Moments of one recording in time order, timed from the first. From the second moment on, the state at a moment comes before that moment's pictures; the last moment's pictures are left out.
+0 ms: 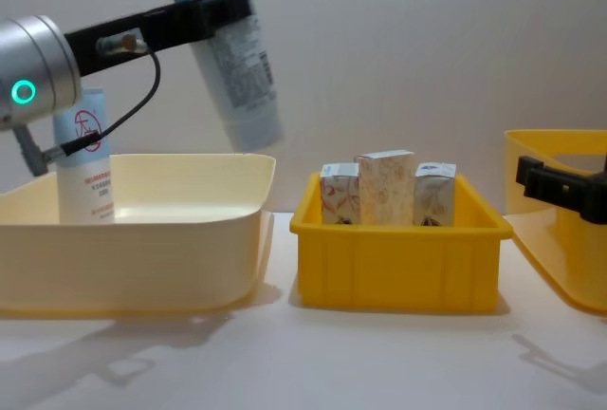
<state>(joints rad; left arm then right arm) -0.42 0.31 0.26 -1.50 -0.61 0.04 -0.48 -0.01 0.34 -0.23 -1.77 0.29 0.03 0.07</state>
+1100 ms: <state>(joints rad) -0.49 0.32 0.42 -1.45 -0.72 0.06 -0.86 -0.02 0.35 -0.22 -1.77 0.29 0.03 0.09</state>
